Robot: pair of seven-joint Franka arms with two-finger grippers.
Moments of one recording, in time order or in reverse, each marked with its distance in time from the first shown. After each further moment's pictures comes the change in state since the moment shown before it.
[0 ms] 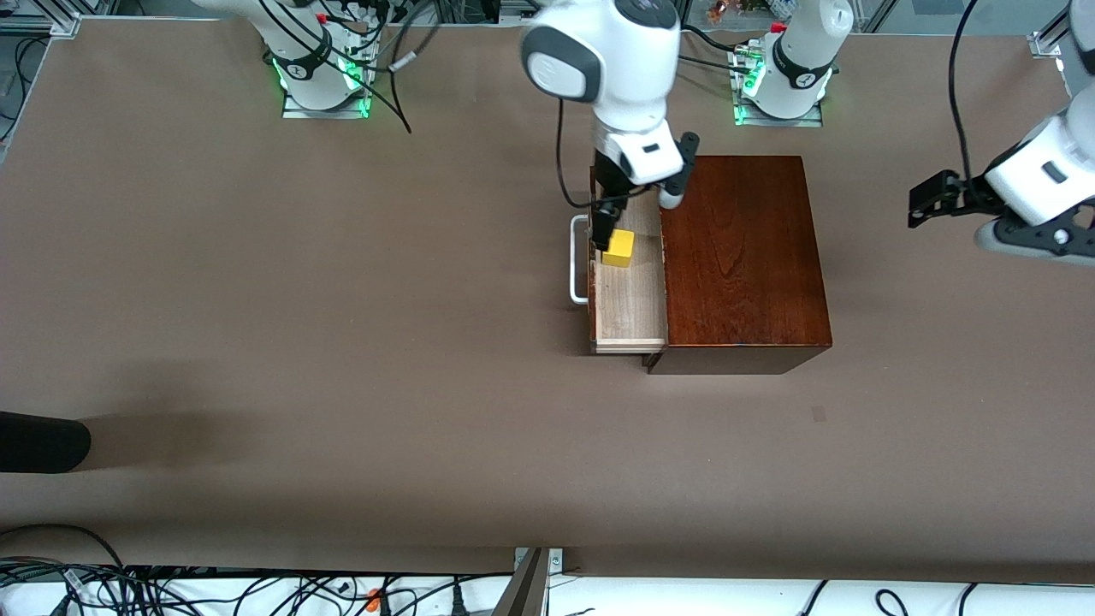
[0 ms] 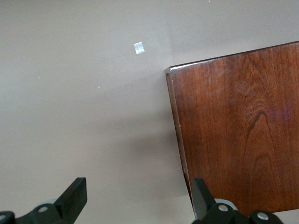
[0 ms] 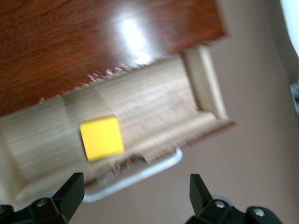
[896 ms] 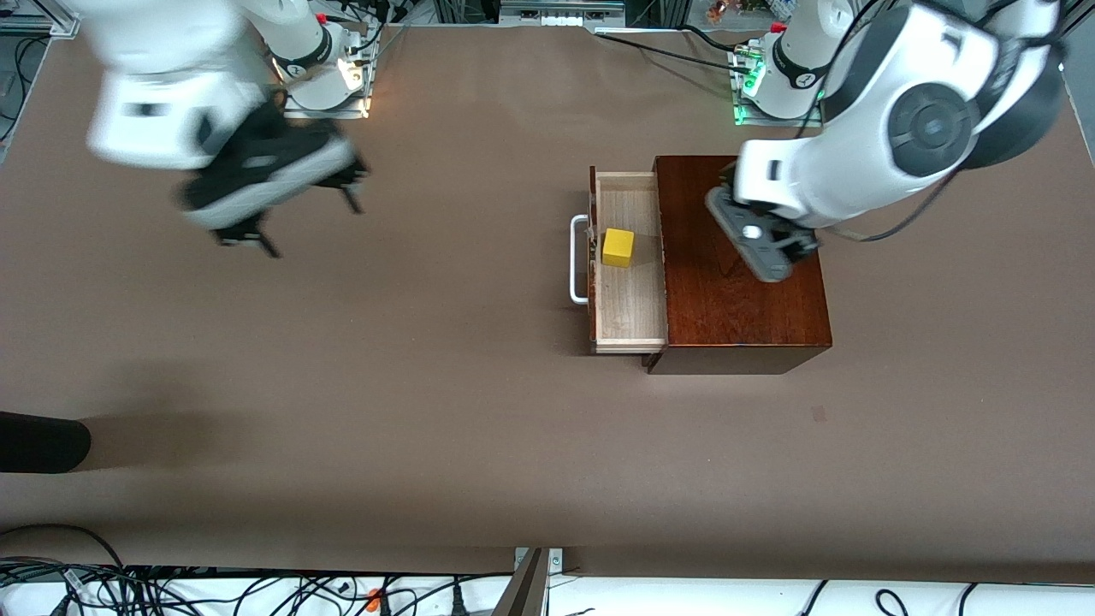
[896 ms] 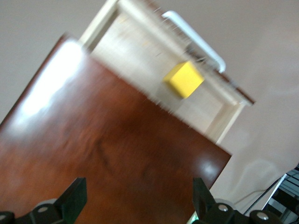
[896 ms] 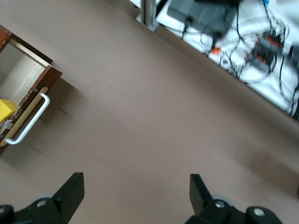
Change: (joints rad) left arm -0.061 0.171 -0.307 0.027 -0.192 0.041 0.473; right arm -0.514 -0.385 -0.124 0.003 0.360 -0.298 -0.046
